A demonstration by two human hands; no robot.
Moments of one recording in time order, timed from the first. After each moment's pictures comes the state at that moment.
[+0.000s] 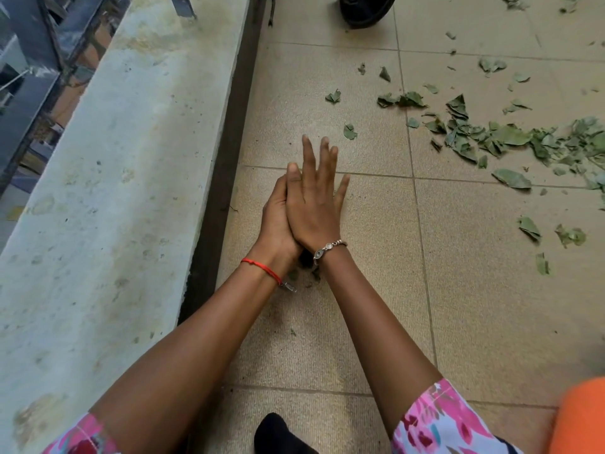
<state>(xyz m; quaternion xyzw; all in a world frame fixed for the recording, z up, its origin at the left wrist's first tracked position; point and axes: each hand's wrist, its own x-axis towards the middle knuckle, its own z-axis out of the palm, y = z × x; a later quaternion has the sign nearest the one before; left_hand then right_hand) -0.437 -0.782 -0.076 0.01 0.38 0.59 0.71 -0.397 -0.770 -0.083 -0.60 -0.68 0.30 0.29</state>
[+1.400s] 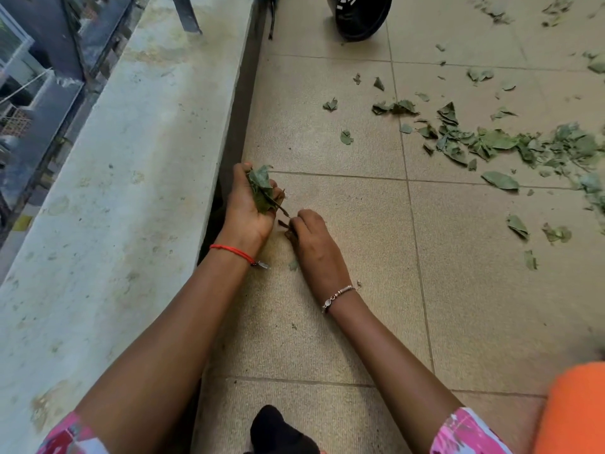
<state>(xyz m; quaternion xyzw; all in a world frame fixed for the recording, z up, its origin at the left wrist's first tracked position) -0.480 -0.768 -0.062 -0.01 0.45 0.66 0.61 -0.372 -0.817 -0.129 -0.49 -0.81 0.13 0.30</state>
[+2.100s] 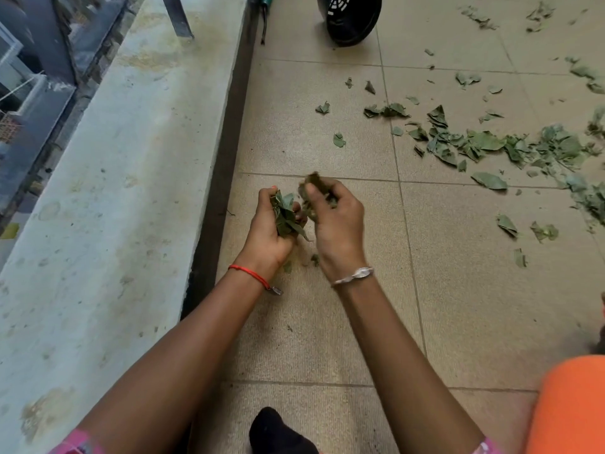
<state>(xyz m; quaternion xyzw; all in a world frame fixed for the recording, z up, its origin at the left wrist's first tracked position) -0.451 -0.786 -0.079 -0.04 0.41 0.59 0.69 -0.368 -0.801 -0.045 -0.53 -0.36 0.56 0.52</state>
